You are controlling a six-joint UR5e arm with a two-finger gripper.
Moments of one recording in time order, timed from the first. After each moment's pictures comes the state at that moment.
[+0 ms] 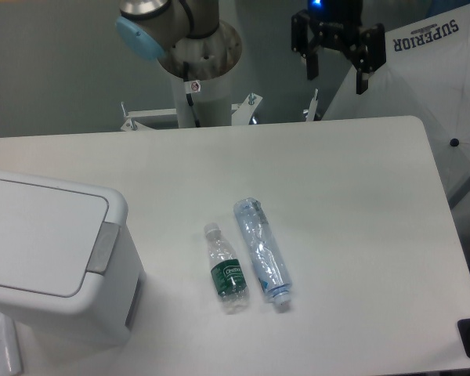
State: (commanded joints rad) arm 2.82 -1.39 -1.72 -1.23 1.43 1.55
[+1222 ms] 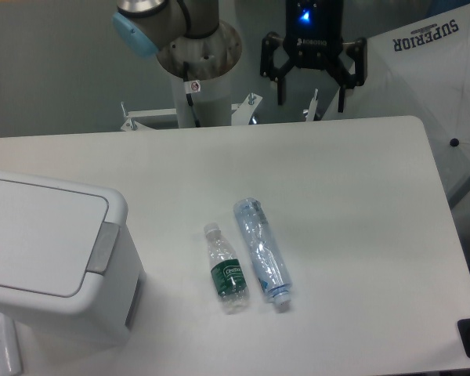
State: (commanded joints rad) arm 2.71 -1.48 -1.61 -1.21 1.25 0.81
